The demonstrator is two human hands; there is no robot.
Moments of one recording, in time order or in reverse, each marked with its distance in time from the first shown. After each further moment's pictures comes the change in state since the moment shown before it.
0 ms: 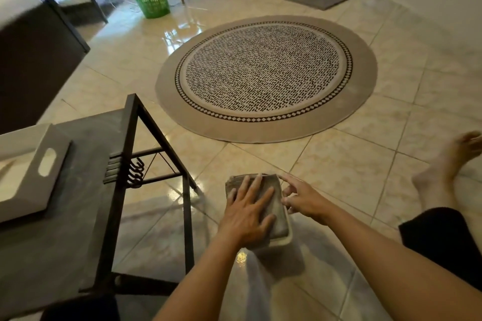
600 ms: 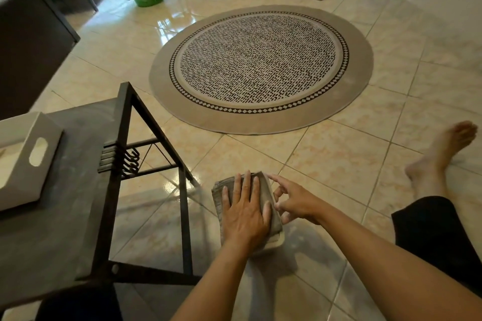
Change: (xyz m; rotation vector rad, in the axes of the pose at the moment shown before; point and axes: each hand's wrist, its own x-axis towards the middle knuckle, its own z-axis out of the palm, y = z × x) left_hand -0.016 0.032 0.019 0.014 0.130 -0.280; right_hand -0.020 -0.001 0.018 0.023 -0.104 0.024
